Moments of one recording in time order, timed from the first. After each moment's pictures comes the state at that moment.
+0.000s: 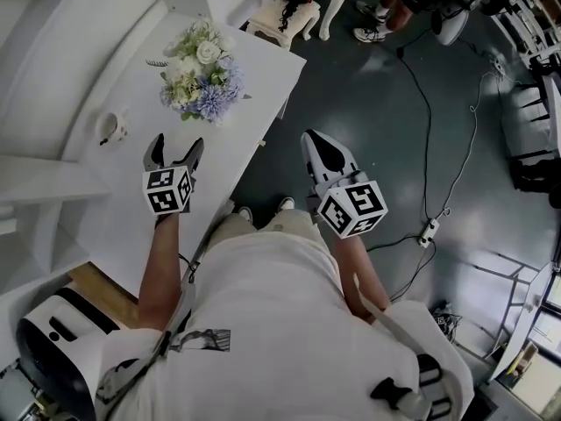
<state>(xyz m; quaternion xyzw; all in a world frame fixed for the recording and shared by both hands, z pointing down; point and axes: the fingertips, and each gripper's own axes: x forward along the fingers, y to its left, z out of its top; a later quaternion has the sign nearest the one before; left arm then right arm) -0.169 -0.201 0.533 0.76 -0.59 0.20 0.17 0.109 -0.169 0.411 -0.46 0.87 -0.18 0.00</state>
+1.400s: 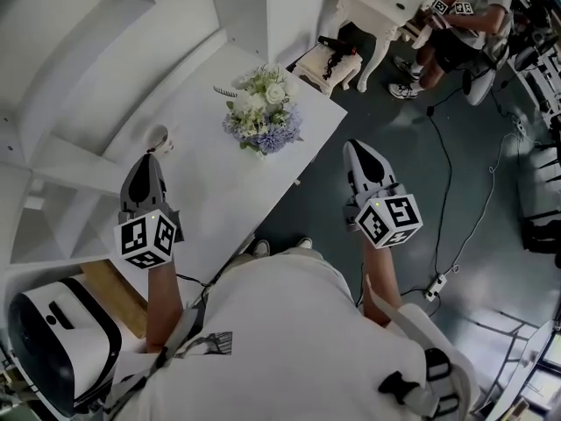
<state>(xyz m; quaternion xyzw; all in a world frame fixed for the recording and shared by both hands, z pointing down) -0.287 -0.137 0.308 0.68 -0.74 0.04 0.03 0.084 -0.218 0.332 -0.43 0.90 -0.11 0.01</state>
